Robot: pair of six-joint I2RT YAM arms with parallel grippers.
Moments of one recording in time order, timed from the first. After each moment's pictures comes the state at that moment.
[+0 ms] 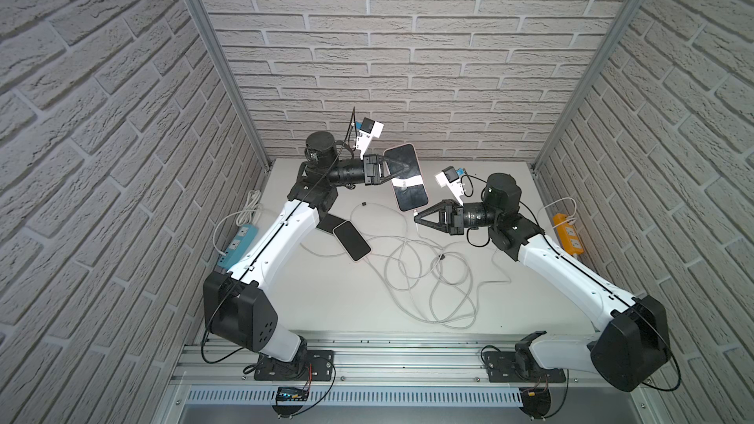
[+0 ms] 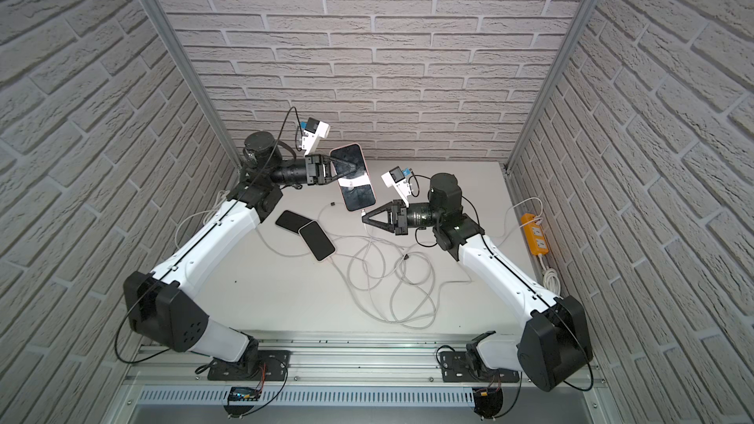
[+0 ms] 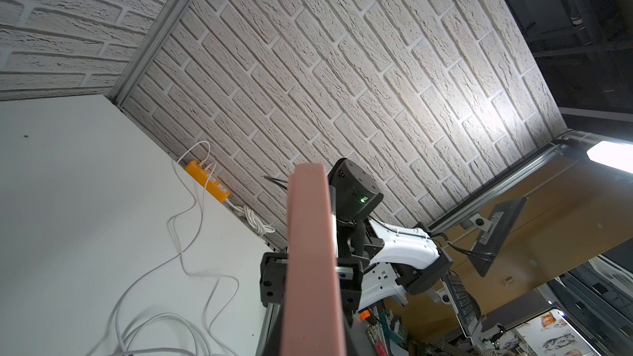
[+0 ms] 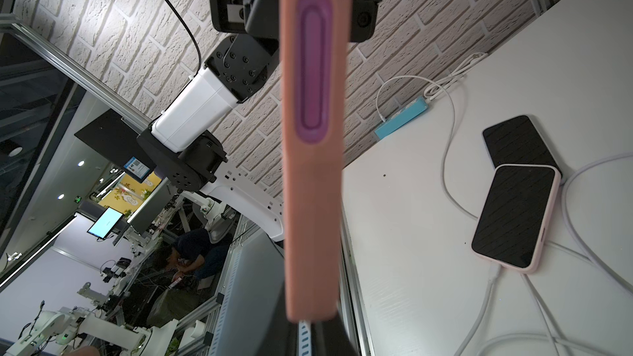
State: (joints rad) left arm -0.33 1.51 1.43 0.16 1.16 -0.85; right arm 0.47 1.32 1.05 0.15 -1.16 0.62
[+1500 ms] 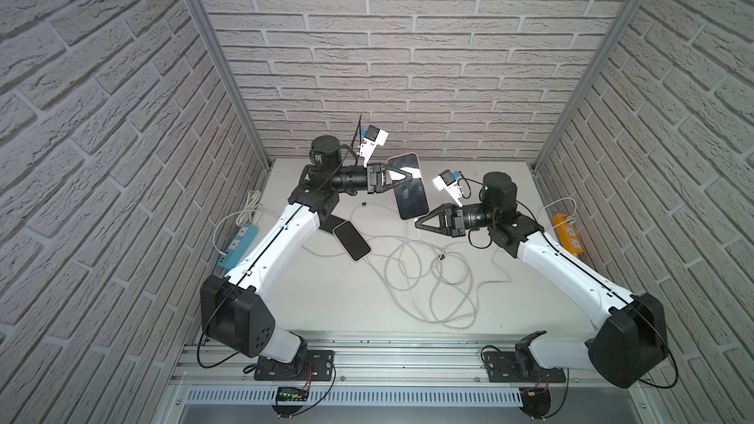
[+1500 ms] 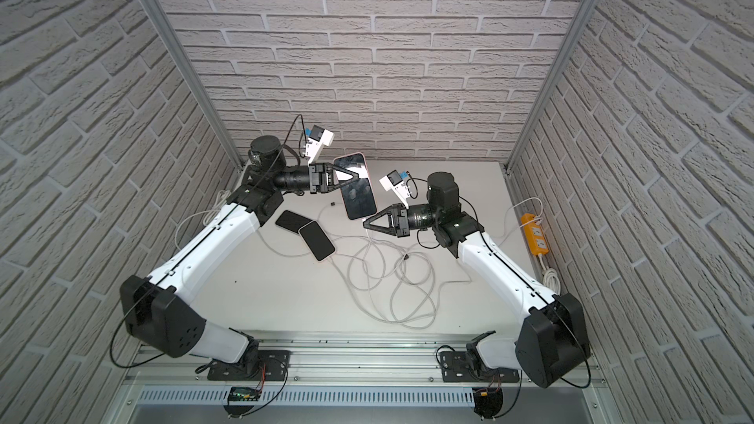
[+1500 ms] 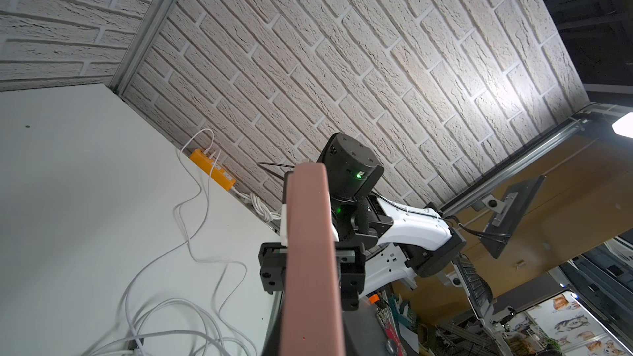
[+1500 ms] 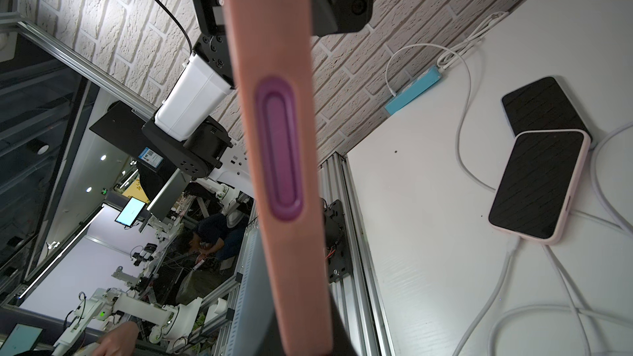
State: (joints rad) left arm -0.35 1.48 1.41 0.03 1.15 -0.69; right arm 0.45 1.34 1.08 0.03 -1.22 0.58
